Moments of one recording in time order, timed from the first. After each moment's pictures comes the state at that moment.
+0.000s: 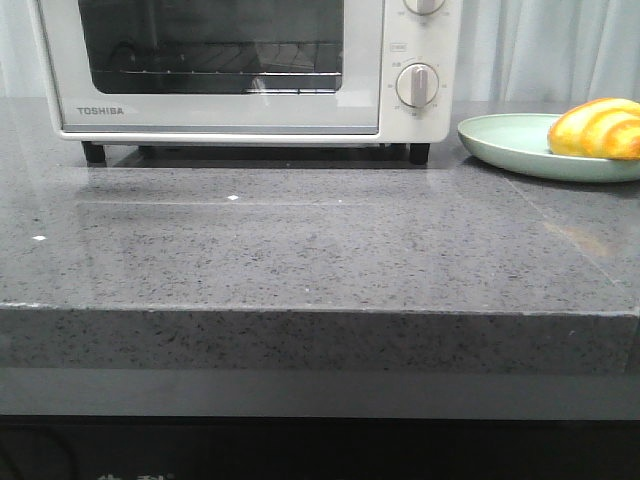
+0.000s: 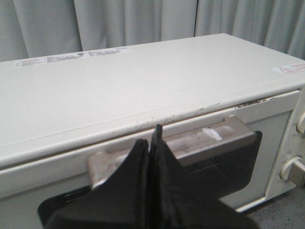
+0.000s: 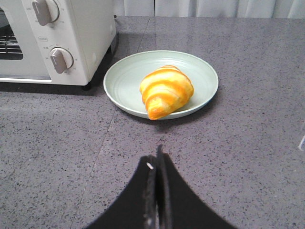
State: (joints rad) left arm -0.43 1.32 -1.00 0.16 -0.12 -0.10; right arm 0.04 0.37 -0.47 0.09 0.46 -0.01
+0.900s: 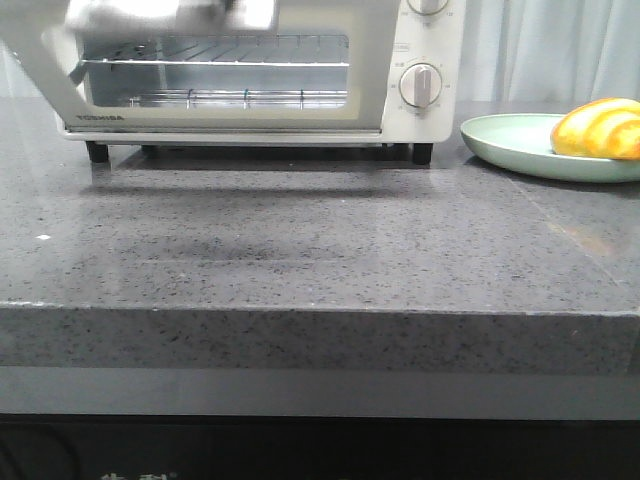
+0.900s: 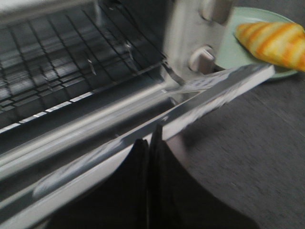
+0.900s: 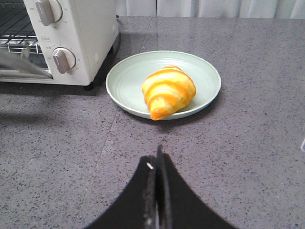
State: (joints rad) left arm -0.69 1.32 -1.08 0.13 0.36 -0.10; right arm 0.04 0.37 -0.47 0.09 0.46 -0.01
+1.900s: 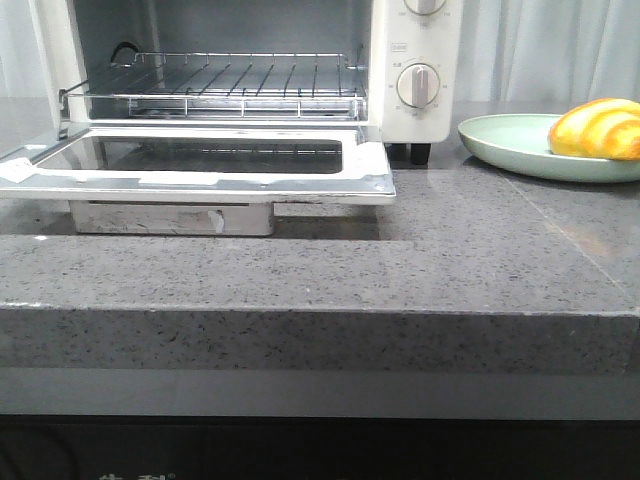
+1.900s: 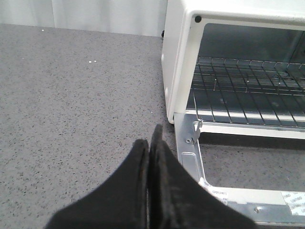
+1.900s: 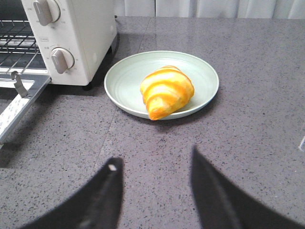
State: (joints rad) left arm -0.12 0.66 -0.62 0.07 0.33 -0.12; right arm 0.04 0.37 -0.47 0.09 0.46 -0.01
